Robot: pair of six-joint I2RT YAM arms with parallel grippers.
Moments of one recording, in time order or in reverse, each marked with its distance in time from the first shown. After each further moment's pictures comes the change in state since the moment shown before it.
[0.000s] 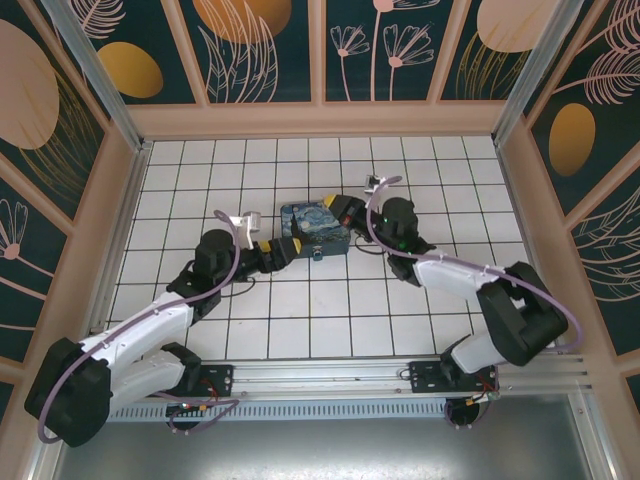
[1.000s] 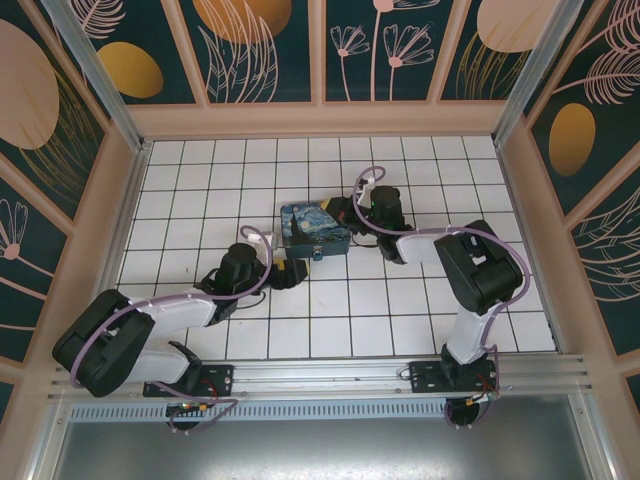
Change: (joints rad) left arm -0.084 0.287 -0.083 0.230 -0.101 0.105; right arm -0.091 0.331 0.125 0.013 -0.164 0.068
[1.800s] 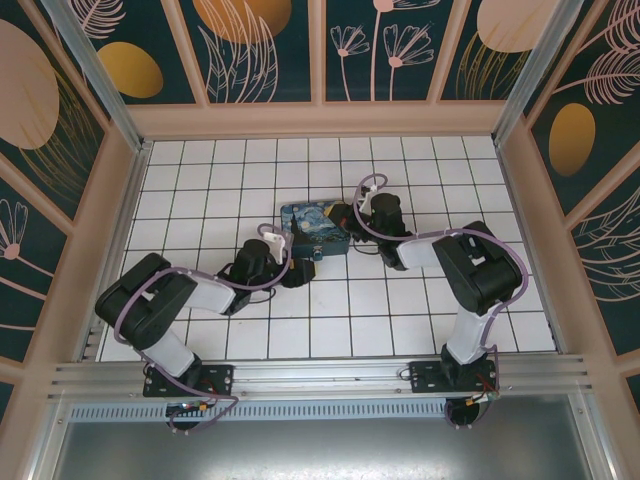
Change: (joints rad) left arm 0.000 0.316 0.075 0.197 0.080 0.053; right arm 0.009 0.000 -0.062 0.031 0.043 0.012
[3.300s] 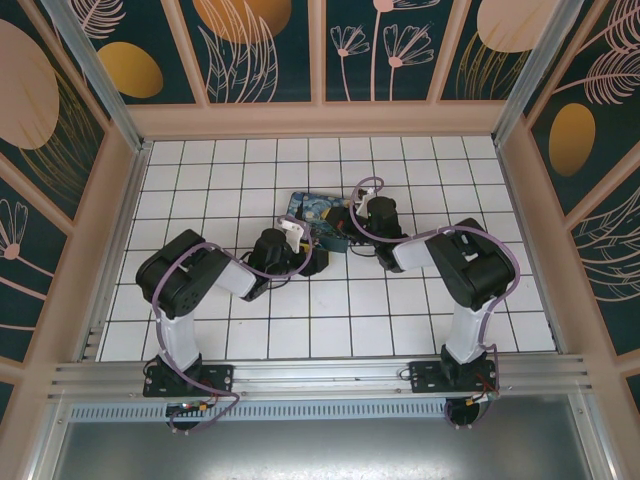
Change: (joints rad) left arm -0.013 0.257 0.179 0.143 -0.026 0.140; right arm 0.019 0.051 -0.001 0.059 0.018 0.016
